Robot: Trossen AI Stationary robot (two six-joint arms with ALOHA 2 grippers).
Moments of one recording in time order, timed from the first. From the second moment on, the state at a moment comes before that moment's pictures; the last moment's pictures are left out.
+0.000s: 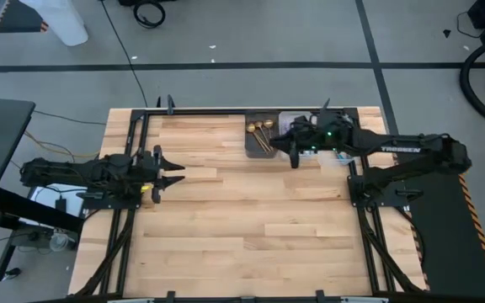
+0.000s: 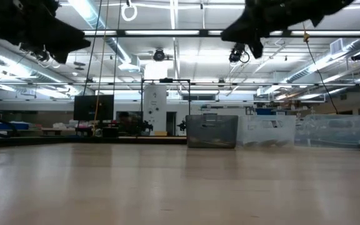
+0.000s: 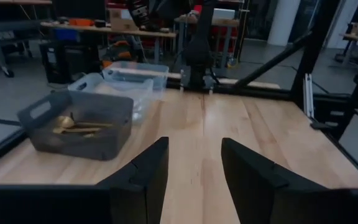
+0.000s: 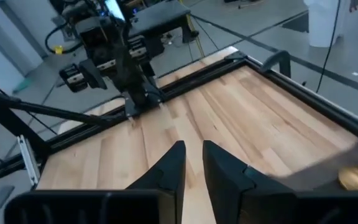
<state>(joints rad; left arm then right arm) -0.06 0.29 0.25 -0.05 -0.18 -0.10 -0.25 1.08 0.78 0.05 -0.11 0.33</state>
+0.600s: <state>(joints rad) -0.07 0.00 0.07 -0.05 -0.19 -0.16 -0.29 0.77 0.35 0.42 -0.08 0.45</state>
